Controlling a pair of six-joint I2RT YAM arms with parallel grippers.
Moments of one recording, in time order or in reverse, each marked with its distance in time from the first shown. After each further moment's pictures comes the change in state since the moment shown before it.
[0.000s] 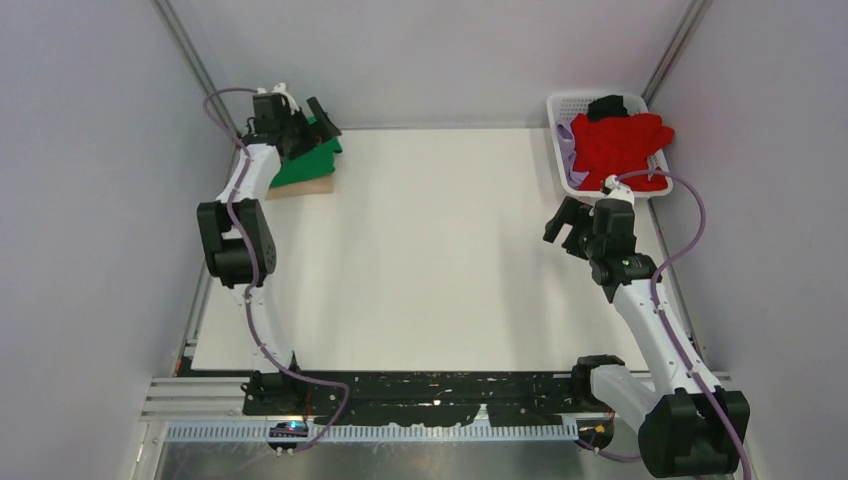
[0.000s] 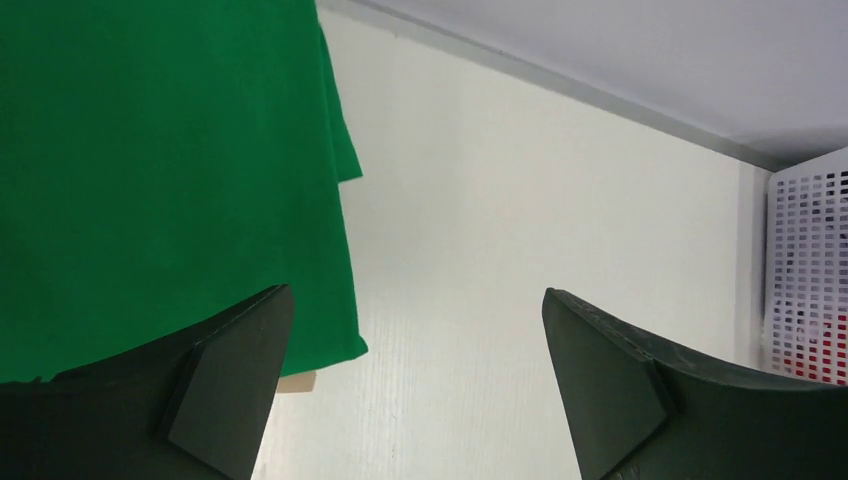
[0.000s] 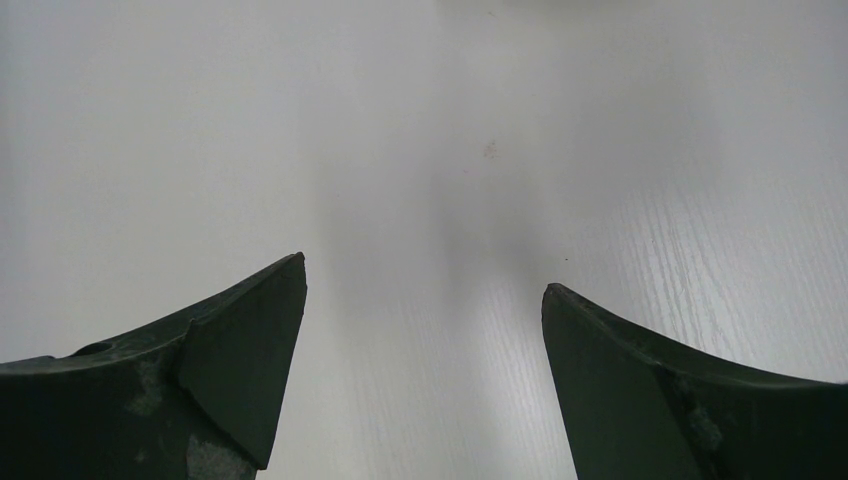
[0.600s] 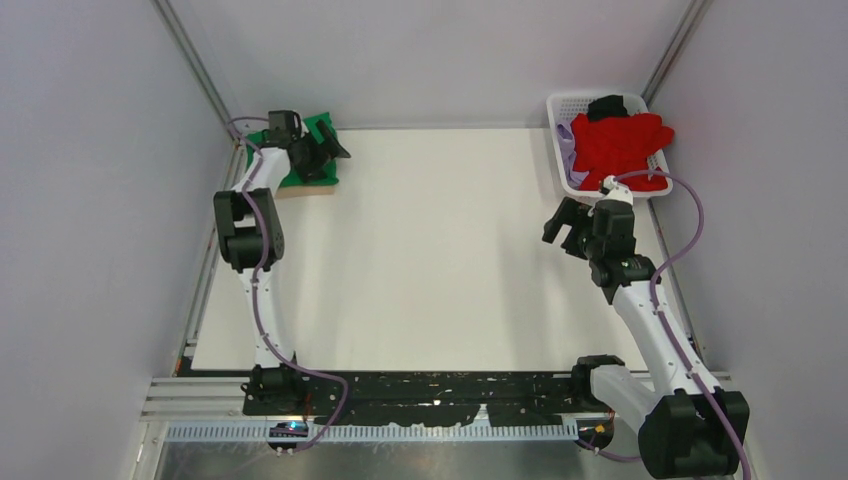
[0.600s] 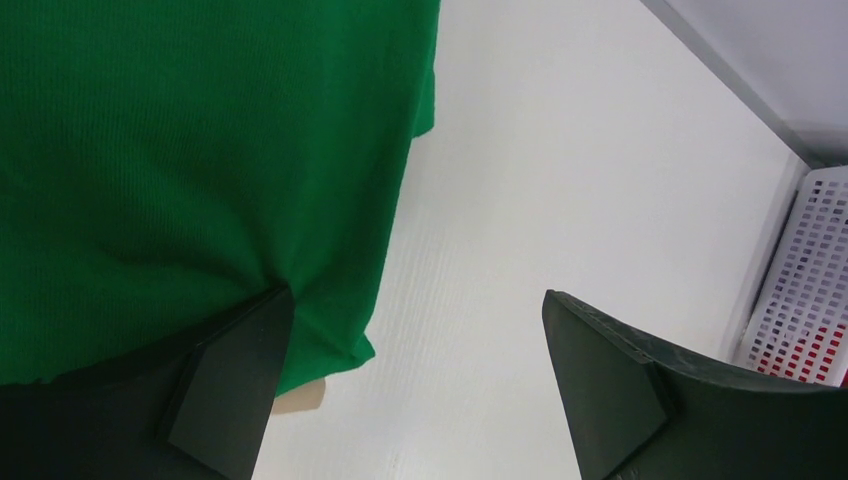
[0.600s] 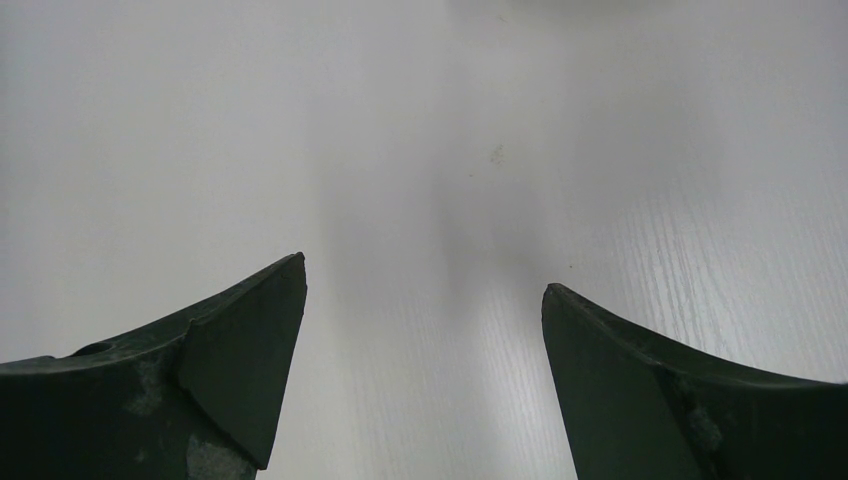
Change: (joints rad) left arm 0.000 0.267 0.103 -0.100 0.083 -0.165; right arm 0.000 -0.002 -0.014 0.030 -0.016 -0.020
